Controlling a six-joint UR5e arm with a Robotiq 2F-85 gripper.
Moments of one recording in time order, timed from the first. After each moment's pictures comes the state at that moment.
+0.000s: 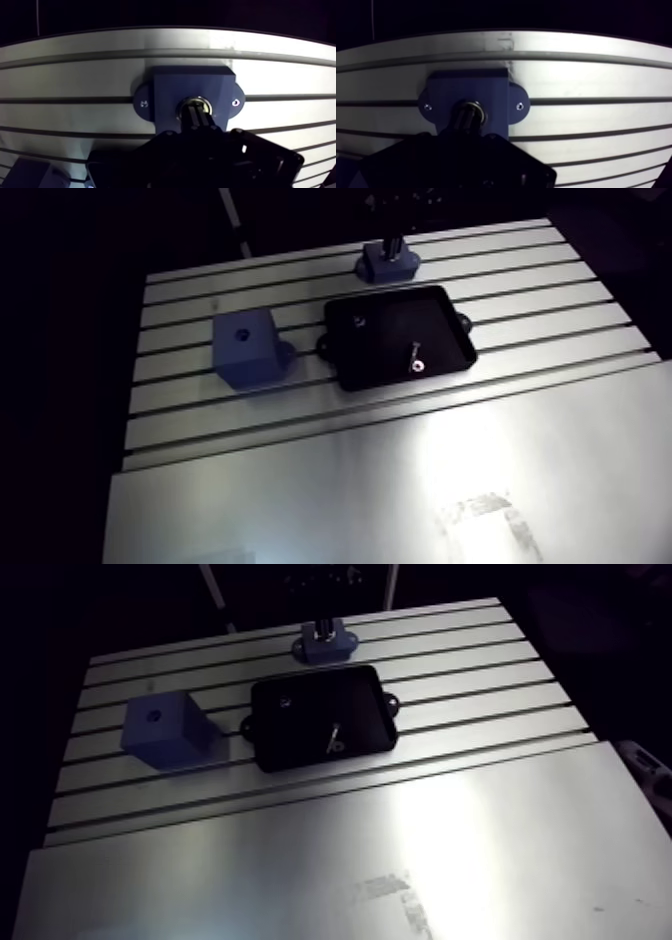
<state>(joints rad) -0.23 -0.92 1.49 -2.04 -1.60 -1.79</state>
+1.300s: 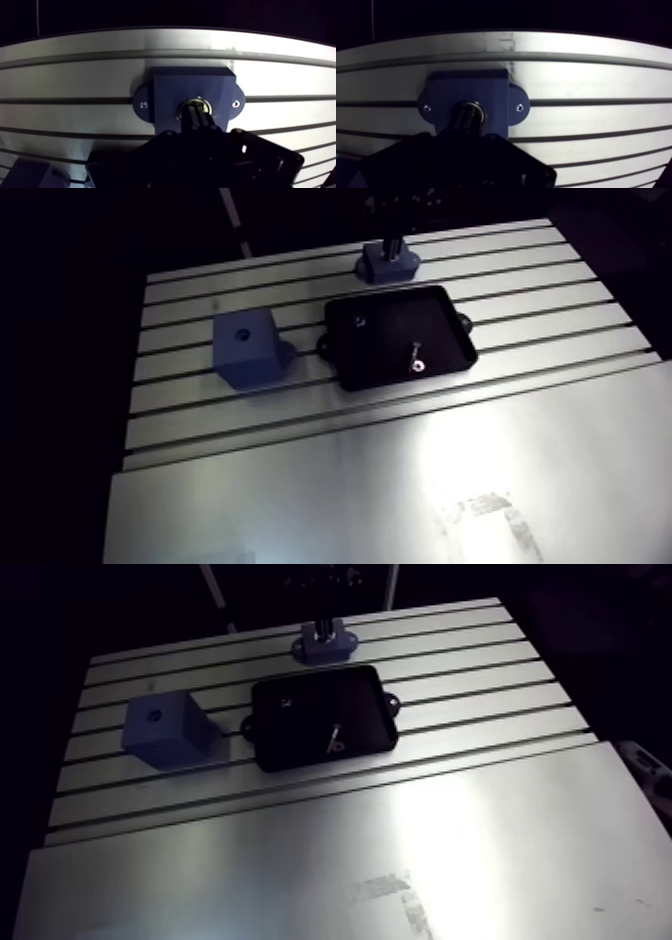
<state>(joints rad) -0.22 -0.92 1.49 -2.05 -1.60 -1.80</state>
